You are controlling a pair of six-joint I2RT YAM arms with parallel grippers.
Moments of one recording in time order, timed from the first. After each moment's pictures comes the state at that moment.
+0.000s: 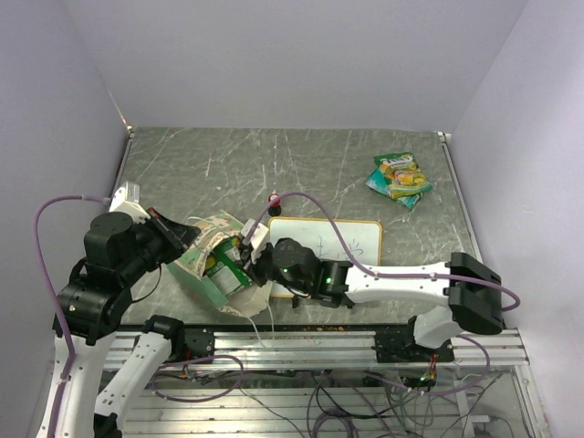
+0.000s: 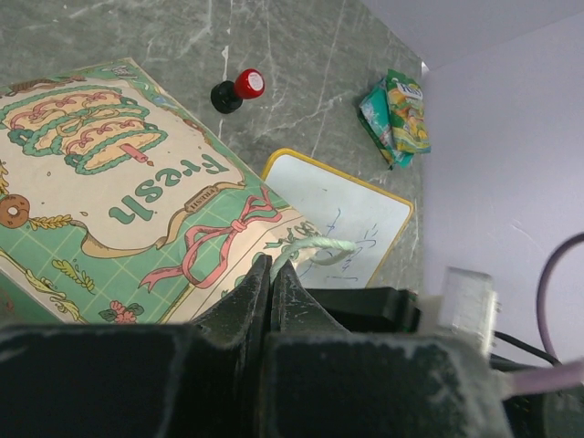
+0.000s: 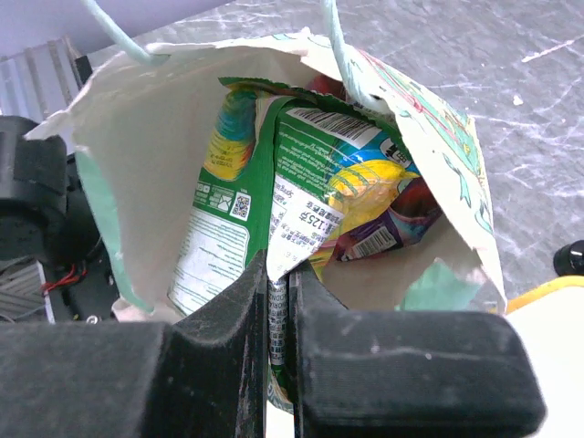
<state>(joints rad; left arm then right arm) -0.25 0.59 1.11 -0.93 0.10 -0.81 1.29 1.50 0.95 0.28 0.19 0.07</state>
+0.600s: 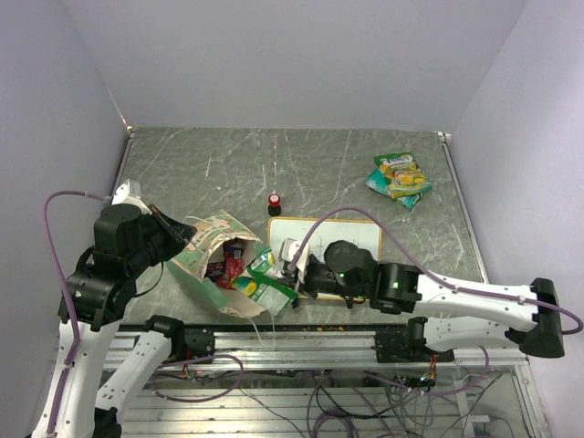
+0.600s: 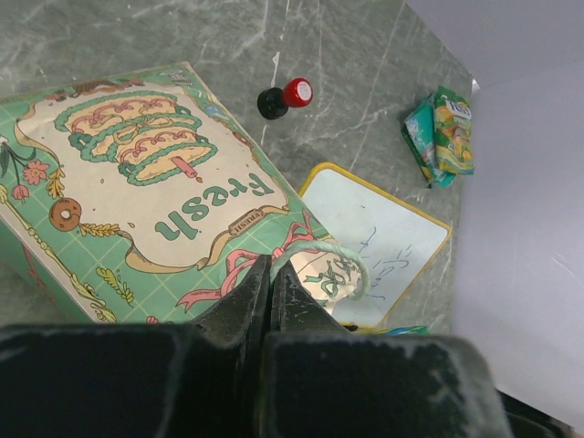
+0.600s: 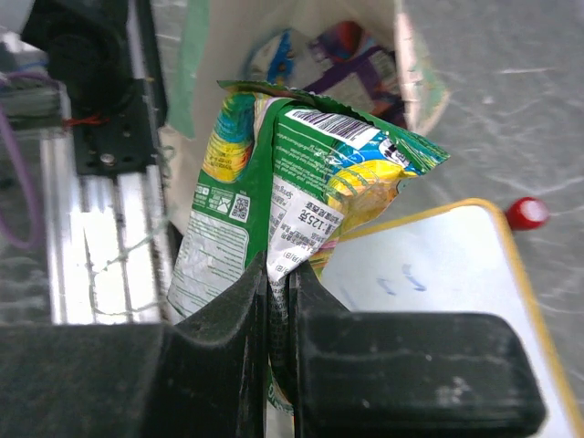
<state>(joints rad) -0.25 0.65 1.14 -0.98 0.01 -0.81 1.29 1.04 0.88 -0.17 0.03 -0.18</state>
